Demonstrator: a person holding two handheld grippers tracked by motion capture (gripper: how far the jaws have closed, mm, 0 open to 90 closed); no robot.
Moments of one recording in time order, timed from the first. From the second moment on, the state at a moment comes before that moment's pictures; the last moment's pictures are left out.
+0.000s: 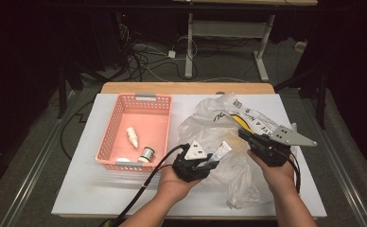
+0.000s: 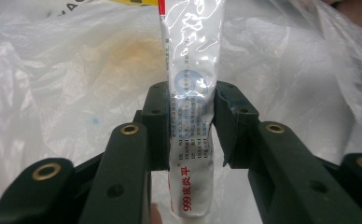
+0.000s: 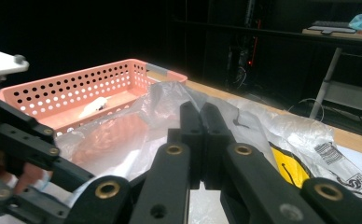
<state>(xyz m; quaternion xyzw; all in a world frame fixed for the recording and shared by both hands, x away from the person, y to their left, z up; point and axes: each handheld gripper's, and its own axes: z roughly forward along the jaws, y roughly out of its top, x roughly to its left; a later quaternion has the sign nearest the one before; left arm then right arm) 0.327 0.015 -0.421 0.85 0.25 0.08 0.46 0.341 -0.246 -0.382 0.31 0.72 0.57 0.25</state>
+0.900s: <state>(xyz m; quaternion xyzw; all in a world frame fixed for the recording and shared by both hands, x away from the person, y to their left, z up) 0.367 -0.031 -0.442 0.85 0.27 0.10 0.45 0.342 -0.246 -0.382 0.31 0.72 0.57 0.25</state>
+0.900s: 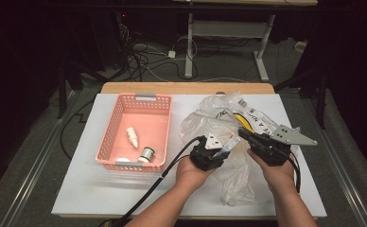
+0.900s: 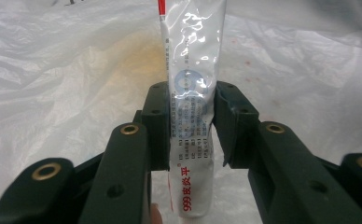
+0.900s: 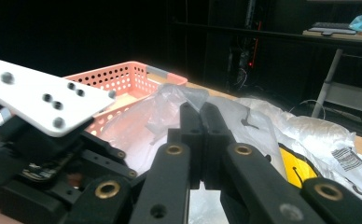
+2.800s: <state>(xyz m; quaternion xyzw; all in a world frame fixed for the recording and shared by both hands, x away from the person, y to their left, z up) 0.370 -0.031 -0.459 0.84 0.27 0.04 0.46 0.345 -0.250 -0.387 0.32 0.72 0.57 0.24</state>
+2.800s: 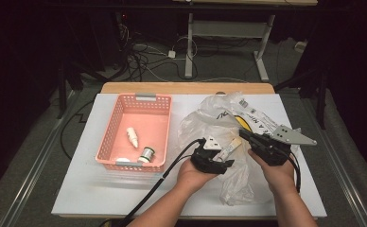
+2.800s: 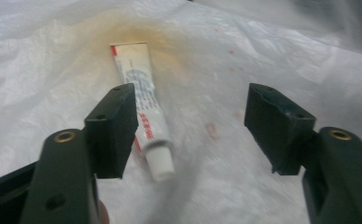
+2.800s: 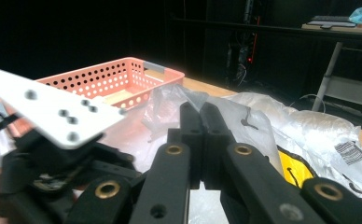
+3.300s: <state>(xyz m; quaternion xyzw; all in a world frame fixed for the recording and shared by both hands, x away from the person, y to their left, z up) 0.330 -0.001 -0.453 0.84 0.24 0.04 0.48 0.344 -0.248 -0.386 0.32 0.72 0.57 0.24</state>
